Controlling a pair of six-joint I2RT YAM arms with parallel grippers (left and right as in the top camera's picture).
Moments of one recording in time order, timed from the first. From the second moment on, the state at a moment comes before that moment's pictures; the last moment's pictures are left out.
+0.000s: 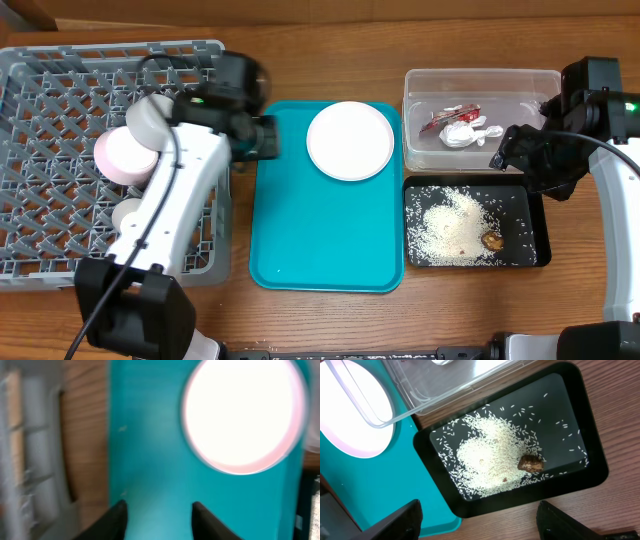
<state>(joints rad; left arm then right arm) -0.27 1.71 1.50 -1.00 0.05 -0.29 -0.11 1.54 1.56 -1.45 -0.16 0.35</state>
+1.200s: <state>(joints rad) -0.61 2.06 1.54 -0.85 -0.03 0.00 -0.11 1.54 1.56 -1.45 -0.16 0.35</state>
